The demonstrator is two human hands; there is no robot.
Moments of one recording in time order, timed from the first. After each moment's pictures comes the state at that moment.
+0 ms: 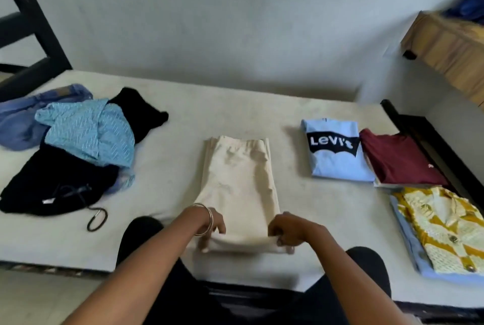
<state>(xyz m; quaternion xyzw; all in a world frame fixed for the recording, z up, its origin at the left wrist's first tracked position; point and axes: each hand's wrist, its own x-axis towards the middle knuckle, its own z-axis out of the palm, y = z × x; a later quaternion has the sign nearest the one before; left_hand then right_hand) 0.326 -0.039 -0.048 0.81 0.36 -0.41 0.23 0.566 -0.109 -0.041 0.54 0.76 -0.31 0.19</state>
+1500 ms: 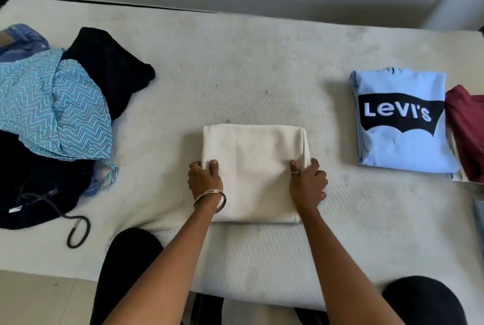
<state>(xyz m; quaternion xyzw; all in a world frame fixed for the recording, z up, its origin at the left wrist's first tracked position) 0.340 0.088 -0.188 0.36 0.83 0.24 0.34 0.543 0.054 -0.179 0.89 0.31 -0.28 -0.19</state>
